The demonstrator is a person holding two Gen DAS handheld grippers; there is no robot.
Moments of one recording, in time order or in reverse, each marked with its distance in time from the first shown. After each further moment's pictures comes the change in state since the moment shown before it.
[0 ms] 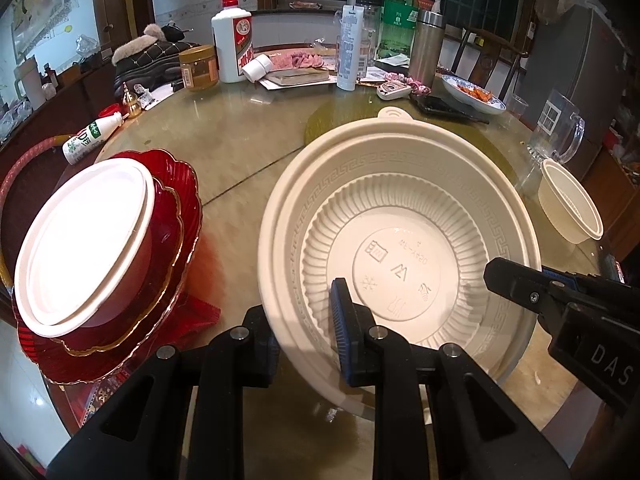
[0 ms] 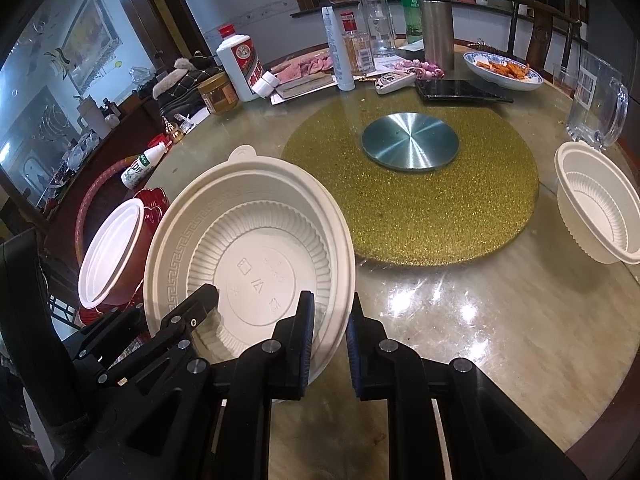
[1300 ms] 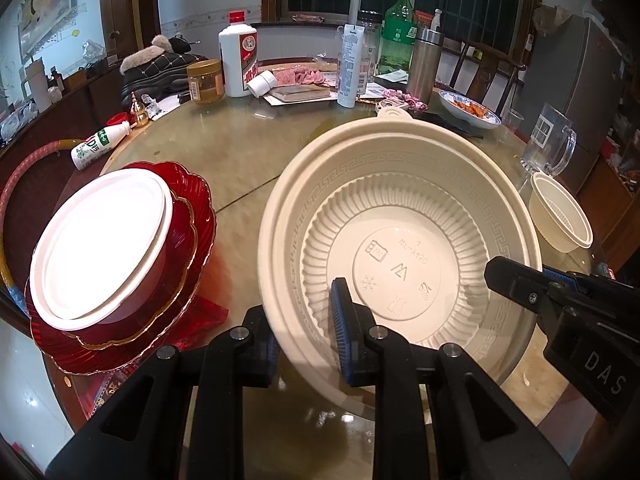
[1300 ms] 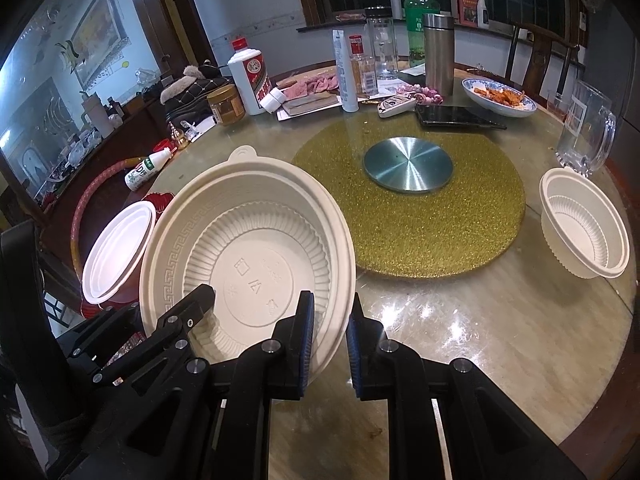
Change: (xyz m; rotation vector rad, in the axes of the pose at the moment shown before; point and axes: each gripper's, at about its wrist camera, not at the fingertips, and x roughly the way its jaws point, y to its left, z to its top) left arm -0.018 0.003 -0.002 -0.014 -0.046 -0.003; right arm -0.022 0.013 -0.002 -0.050 -0.061 -0.039
